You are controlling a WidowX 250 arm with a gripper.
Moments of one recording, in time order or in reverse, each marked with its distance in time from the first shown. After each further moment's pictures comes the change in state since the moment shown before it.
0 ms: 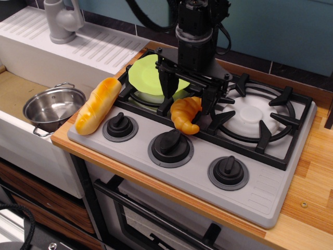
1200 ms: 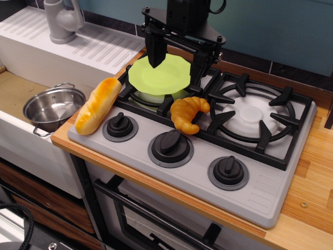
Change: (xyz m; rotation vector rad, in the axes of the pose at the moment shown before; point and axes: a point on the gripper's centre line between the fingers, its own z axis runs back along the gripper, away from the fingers) arm -0.003 0.016 0.053 0.043 0.051 -0.017
